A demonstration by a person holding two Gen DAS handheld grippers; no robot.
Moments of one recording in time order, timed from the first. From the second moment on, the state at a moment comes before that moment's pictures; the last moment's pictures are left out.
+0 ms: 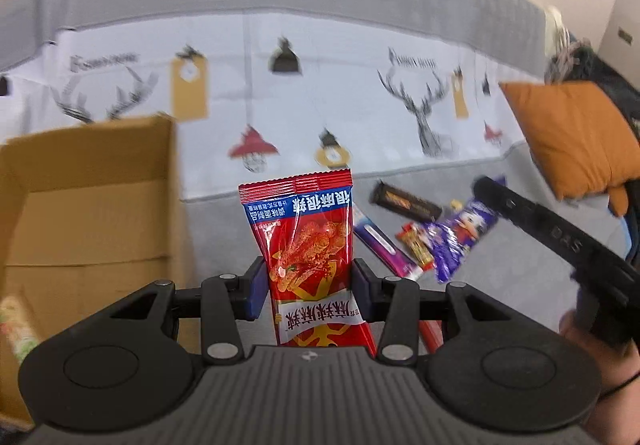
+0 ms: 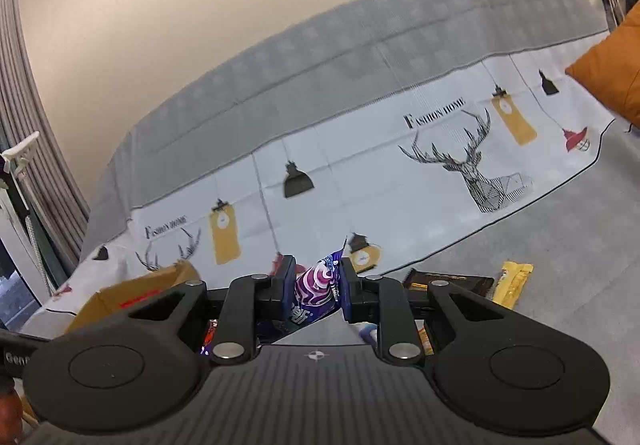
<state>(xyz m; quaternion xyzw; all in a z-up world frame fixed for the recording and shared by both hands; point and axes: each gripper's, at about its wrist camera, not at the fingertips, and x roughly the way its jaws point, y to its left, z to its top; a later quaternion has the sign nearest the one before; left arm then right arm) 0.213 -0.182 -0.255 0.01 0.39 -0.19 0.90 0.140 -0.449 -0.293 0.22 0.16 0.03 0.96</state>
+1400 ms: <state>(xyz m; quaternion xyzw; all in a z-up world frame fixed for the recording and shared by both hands) 0.204 0.081 -0.279 -0.11 0.36 -0.04 0.93 0.186 -0.165 -0.258 0.05 0.28 0.21 0.94</state>
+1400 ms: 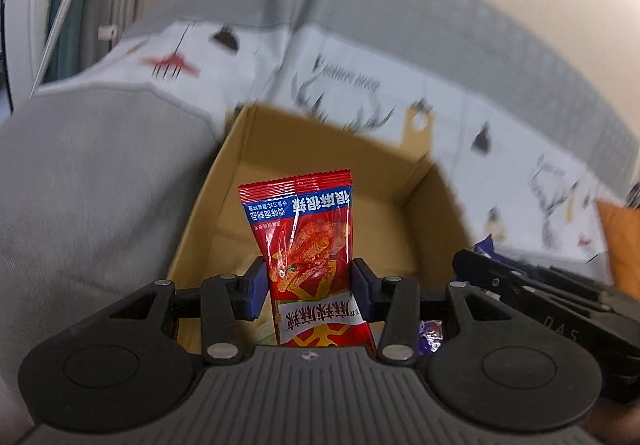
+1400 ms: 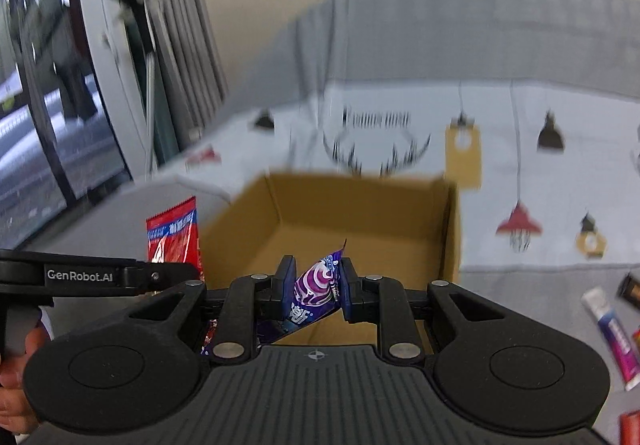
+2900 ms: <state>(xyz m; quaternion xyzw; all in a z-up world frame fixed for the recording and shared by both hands) 0.221 -0.191 -0.327 0.02 0.37 -0.11 0.92 0.149 -0.441 -0.325 0.16 0.27 0.05 0.95</state>
